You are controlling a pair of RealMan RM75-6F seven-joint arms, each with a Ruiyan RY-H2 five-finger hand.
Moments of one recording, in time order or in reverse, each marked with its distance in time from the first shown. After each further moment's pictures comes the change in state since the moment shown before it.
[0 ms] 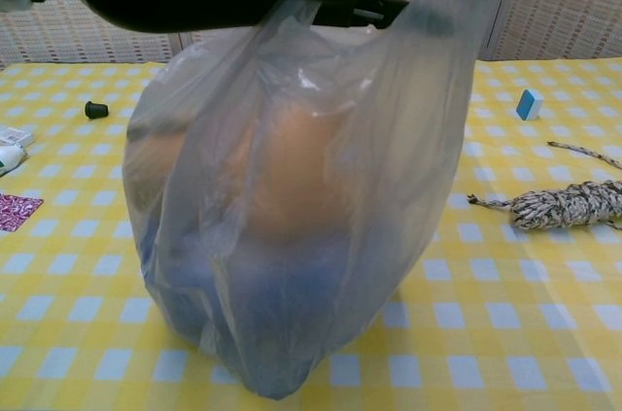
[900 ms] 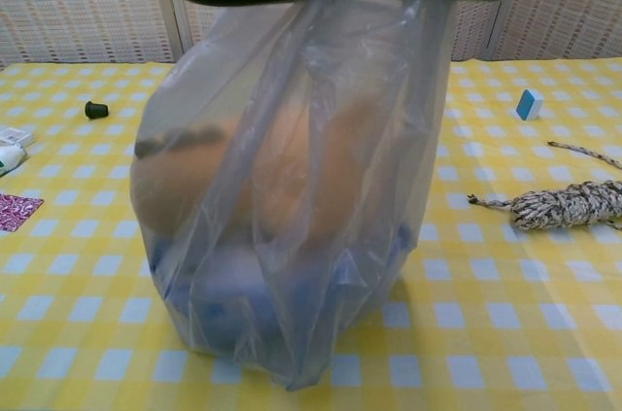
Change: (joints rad) left arm -0.069 -0.062 -0.025 0.057 -0.073 0.021 -0.404; right arm 0.001 0.003 0.005 0.003 0.011 -0.003 0.009
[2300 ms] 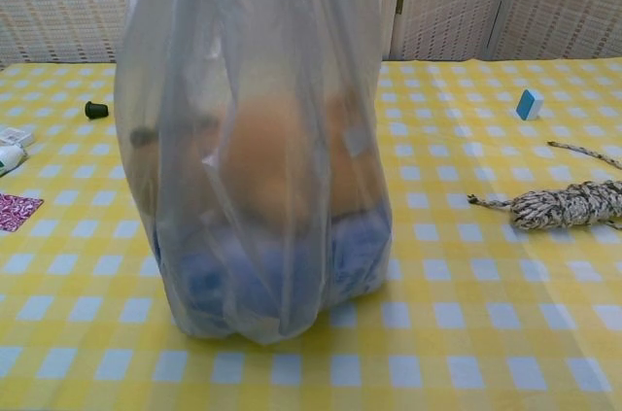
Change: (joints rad) left arm 0.184 0.273 -0.353 -0.338 -0.617 -0.220 0.371; right arm -0.008 0.008 -0.017 -0.001 -0.039 0.028 0.027
